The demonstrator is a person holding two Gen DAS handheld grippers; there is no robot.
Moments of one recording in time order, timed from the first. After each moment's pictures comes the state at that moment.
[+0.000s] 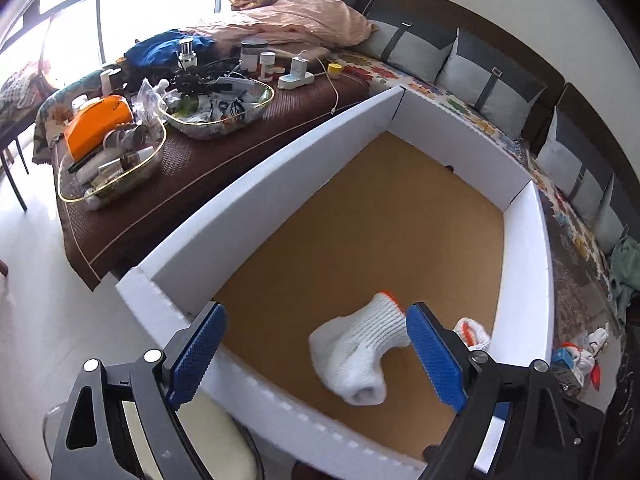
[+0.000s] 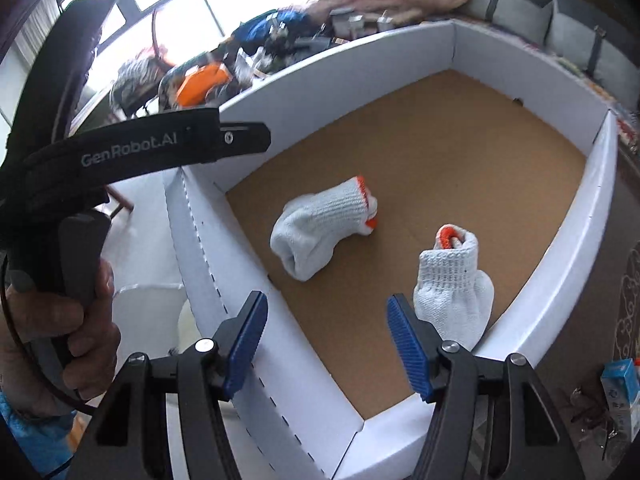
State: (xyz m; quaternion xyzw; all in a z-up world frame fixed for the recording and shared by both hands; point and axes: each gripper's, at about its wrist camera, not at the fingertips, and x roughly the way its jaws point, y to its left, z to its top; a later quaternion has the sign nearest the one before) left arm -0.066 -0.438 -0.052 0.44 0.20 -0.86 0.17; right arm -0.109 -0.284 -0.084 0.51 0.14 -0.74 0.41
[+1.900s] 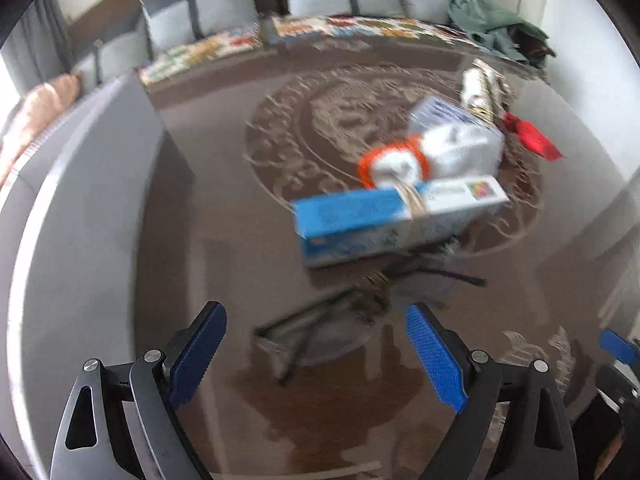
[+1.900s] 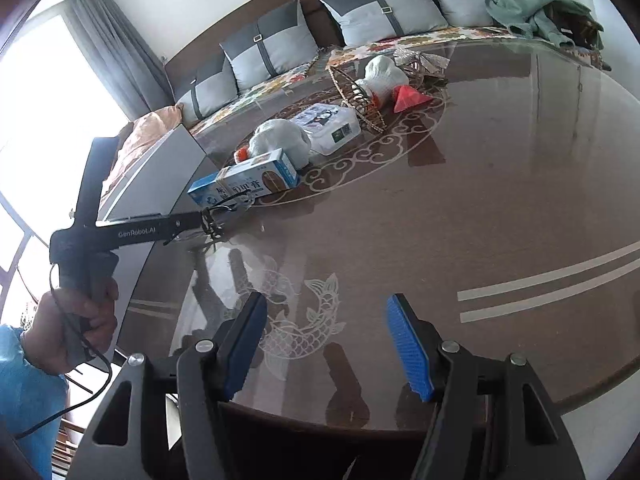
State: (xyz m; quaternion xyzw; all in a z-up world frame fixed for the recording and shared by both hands) left arm -0.173 -0.061 -0.134 0.51 -0.10 -0.84 -0.16; right arm -0.006 0.183 -0.136 0.42 -0.19 -0.89 0.06
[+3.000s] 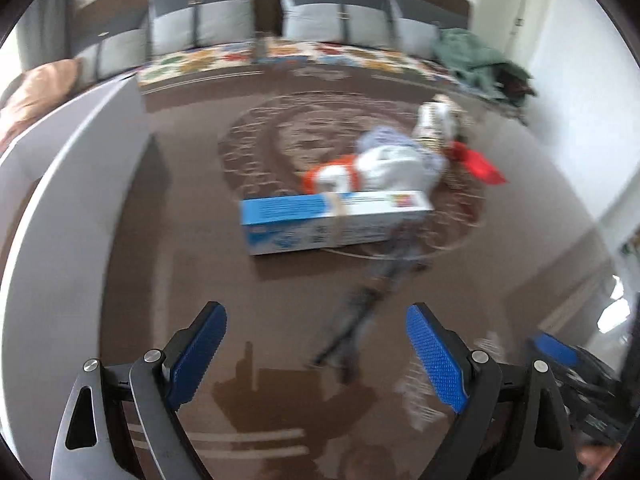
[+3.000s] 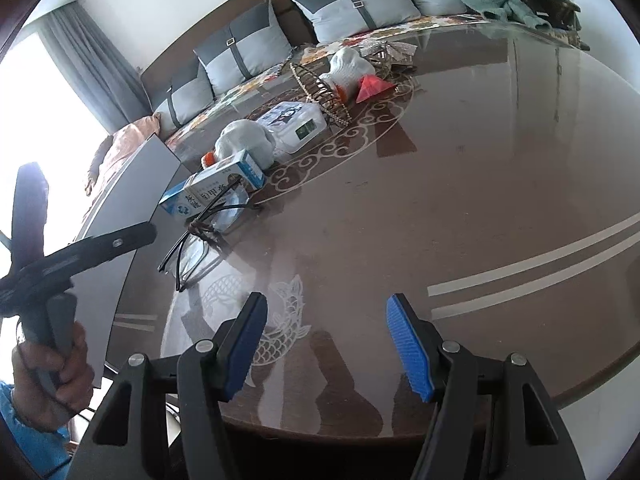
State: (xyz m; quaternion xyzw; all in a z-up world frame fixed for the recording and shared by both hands) left arm -0.129 -0.052 -0.110 0.47 -0.04 -0.87 -0.15; right arm -0.009 0.192 -0.149 0.42 -0.21 -0.88 0.02
